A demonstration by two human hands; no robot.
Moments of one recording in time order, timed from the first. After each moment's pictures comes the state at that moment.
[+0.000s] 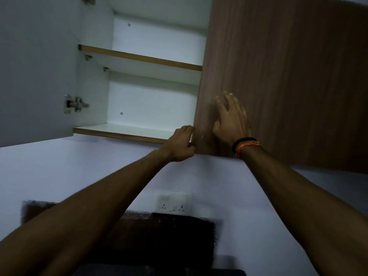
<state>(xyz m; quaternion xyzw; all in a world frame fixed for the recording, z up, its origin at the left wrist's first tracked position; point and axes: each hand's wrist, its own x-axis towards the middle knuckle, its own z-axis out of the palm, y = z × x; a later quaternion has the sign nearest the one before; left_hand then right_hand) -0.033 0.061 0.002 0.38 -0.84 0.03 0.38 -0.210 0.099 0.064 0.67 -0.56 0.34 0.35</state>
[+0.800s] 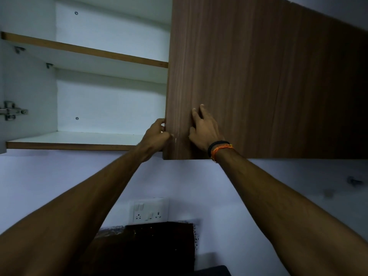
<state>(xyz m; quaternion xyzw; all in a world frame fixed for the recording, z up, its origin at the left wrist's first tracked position) -0.062 0.006 0.022 0.34 -0.72 -0.32 0.51 -0.234 0.056 0.051 0.65 -0.65 0.30 0.24</state>
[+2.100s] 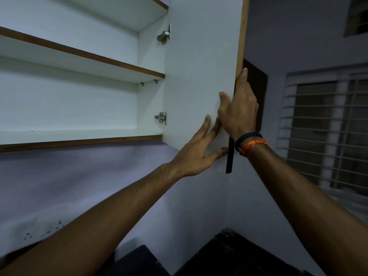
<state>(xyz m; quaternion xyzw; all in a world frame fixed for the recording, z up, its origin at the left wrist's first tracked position) -0.304 0.252 -0.010 -0.07 -0.91 -0.18 0.37 -0.371 0.358 0.078 0.37 -0.63 0.51 0.45</state>
